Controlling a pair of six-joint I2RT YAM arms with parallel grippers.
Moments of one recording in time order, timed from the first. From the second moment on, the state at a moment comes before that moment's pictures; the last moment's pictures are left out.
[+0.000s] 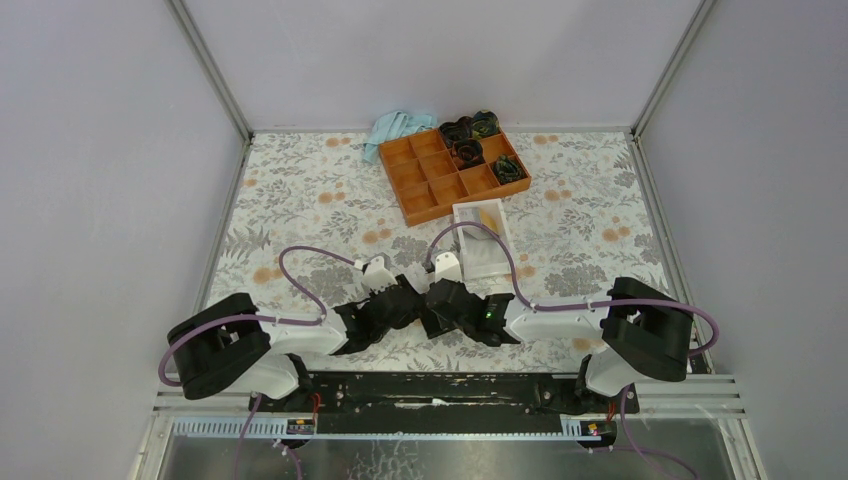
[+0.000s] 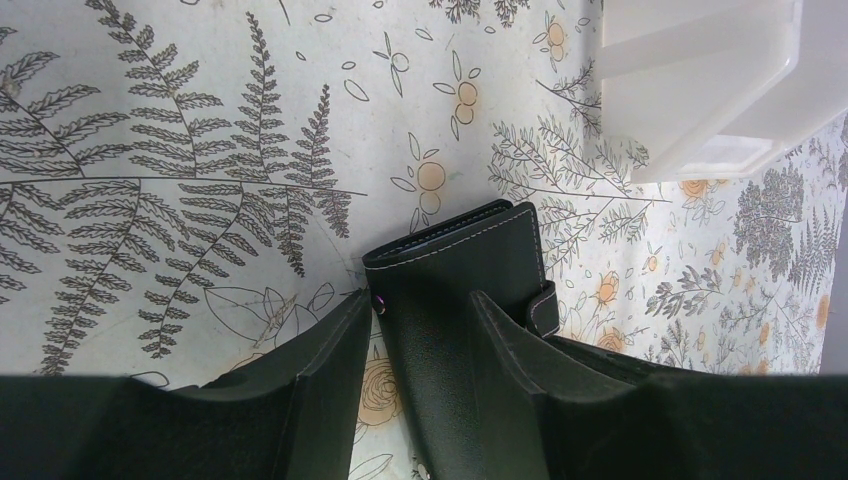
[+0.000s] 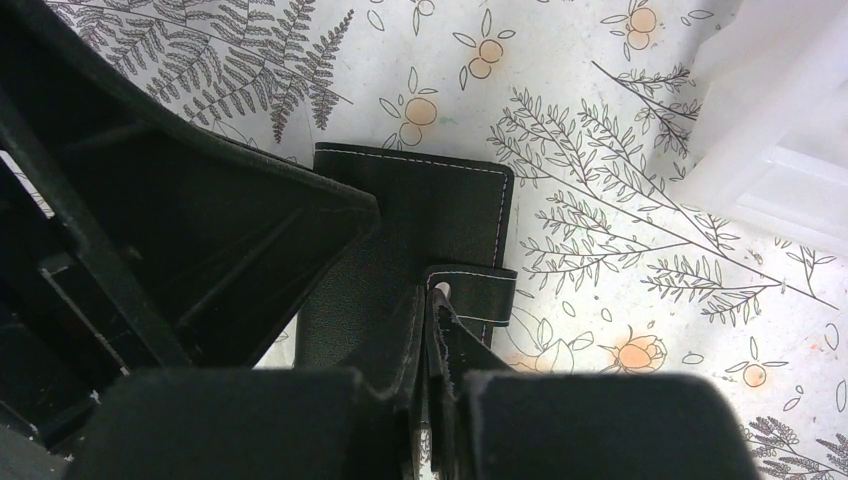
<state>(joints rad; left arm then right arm) -1.02 1.37 0.38 0.25 -0.45 -1.19 1.18 1.53 0.73 -0.05 0.45 0.53</state>
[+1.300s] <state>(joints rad) -1.02 1.39 0.39 0.26 -0.43 -1.19 1.19 1.58 0.77 -0.07 0.45 0.53</state>
